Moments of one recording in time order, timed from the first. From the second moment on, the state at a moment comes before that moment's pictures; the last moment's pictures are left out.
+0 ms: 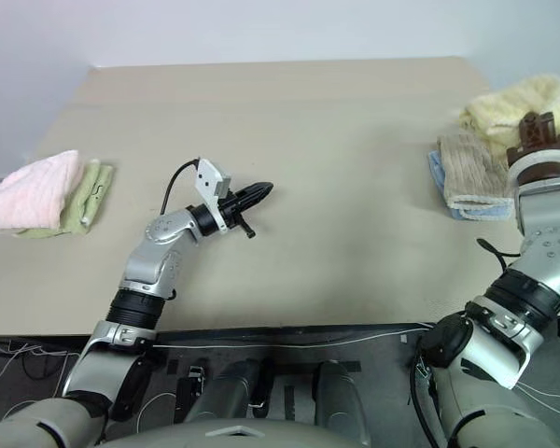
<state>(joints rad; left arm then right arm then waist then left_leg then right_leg) -0.56 0.20 -0.07 0.27 -0.28 0.16 -0.73 -0.67 -0.41 -0.85 0.15 0.87 0.60 -0.14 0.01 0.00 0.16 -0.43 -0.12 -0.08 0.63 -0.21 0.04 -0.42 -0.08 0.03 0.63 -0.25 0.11</state>
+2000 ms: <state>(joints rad) -0.36 0.32 -0.04 -0.19 -0.58 0.44 -0.92 -0.25 -0.66 -0.10 -0.26 0.68 0.54 0.63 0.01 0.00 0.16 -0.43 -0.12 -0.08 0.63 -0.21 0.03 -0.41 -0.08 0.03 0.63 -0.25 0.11</state>
